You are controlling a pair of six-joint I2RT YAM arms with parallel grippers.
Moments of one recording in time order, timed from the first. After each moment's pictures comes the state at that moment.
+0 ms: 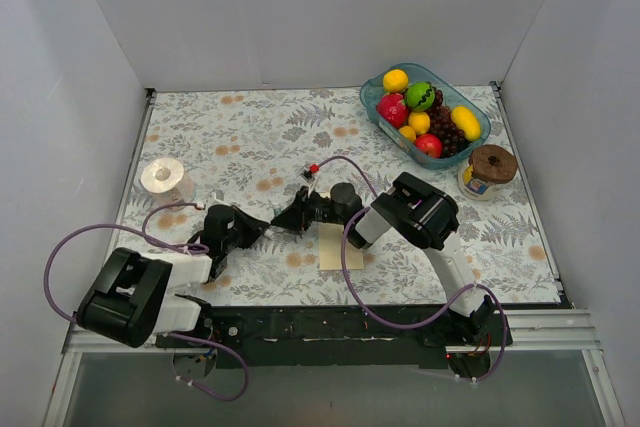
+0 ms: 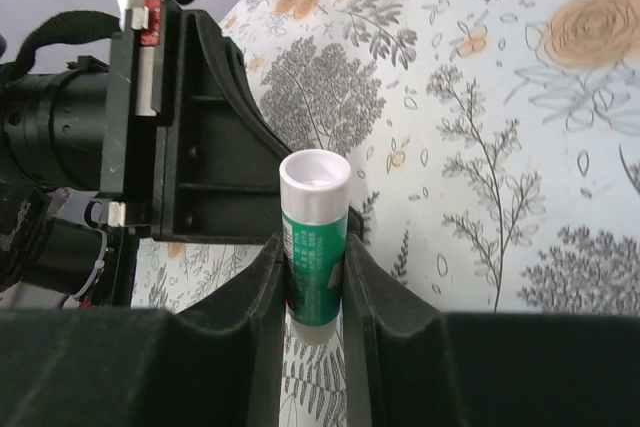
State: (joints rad) left arm -0.33 1.31 0.18 0.54 0.05 -1.06; right arm 0.85 2.23 0.94 1.24 -0.56 0.66
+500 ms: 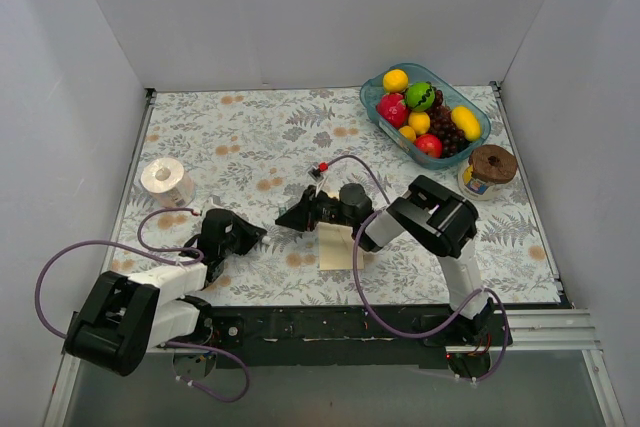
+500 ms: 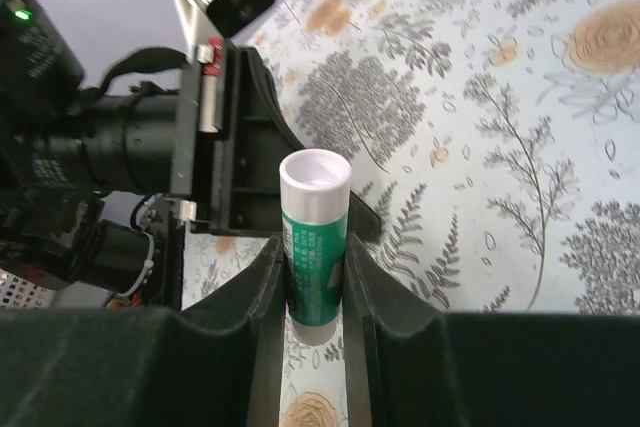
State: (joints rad) left arm -0.34 1.15 0.17 0.35 0.03 -1.08; right arm 0.86 2.11 0.81 1.24 -0.52 0.70
